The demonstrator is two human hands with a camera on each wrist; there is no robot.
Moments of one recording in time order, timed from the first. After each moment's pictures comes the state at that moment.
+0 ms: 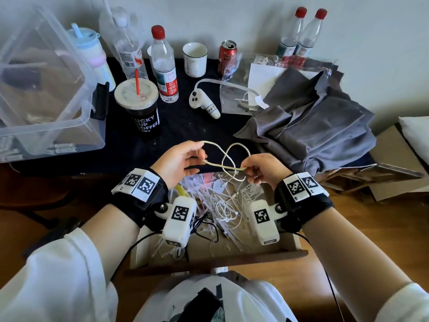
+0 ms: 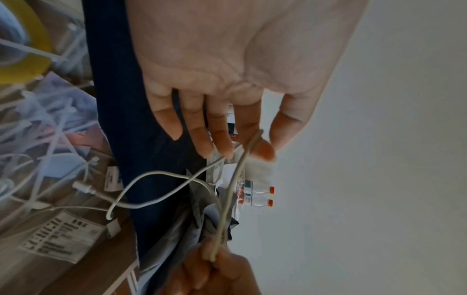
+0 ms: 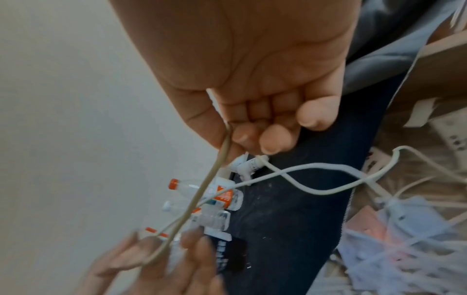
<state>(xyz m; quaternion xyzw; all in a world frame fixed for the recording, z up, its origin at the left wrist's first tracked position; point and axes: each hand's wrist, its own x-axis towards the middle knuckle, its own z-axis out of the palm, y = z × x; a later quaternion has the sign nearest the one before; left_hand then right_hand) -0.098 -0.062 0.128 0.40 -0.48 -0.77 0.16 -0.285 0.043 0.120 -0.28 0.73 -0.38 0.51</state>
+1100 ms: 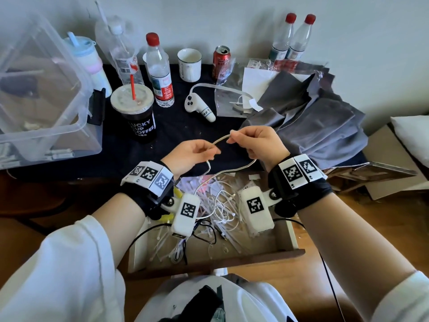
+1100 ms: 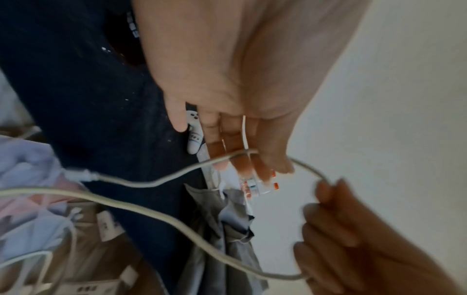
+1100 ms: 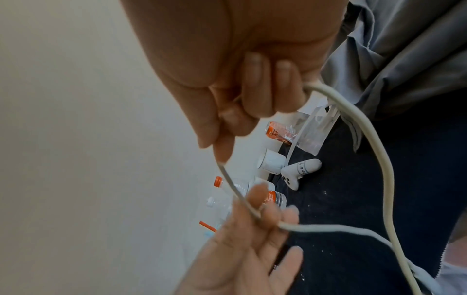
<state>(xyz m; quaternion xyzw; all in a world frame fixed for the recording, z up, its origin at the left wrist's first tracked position) -0.119 -0.065 0.129 0.29 -0.68 -0.65 0.14 -0.276 0.032 0.171 -0.40 0.68 -0.47 0.39</state>
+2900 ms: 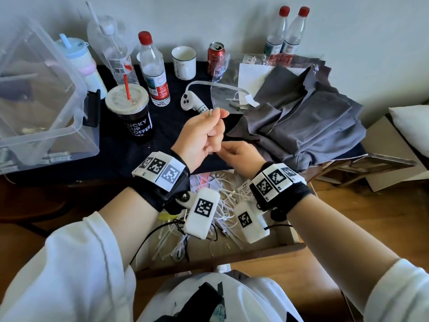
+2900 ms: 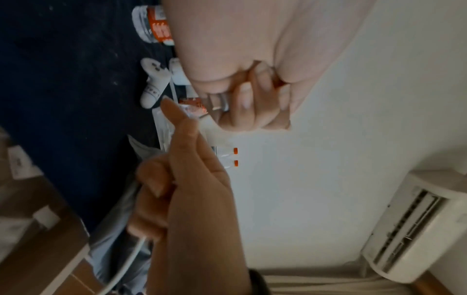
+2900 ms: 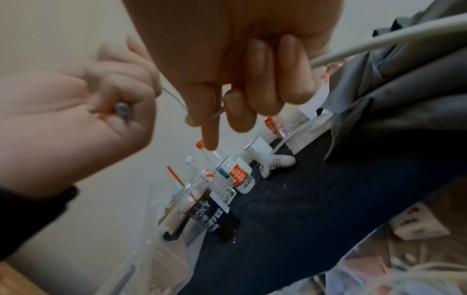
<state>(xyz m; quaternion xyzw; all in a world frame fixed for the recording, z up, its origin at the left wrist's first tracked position) -0.150 -0.041 0.176 0.21 -0.48 -0.81 0.27 -0.257 0.033 0.140 -0.52 0.75 -0.28 0.29</state>
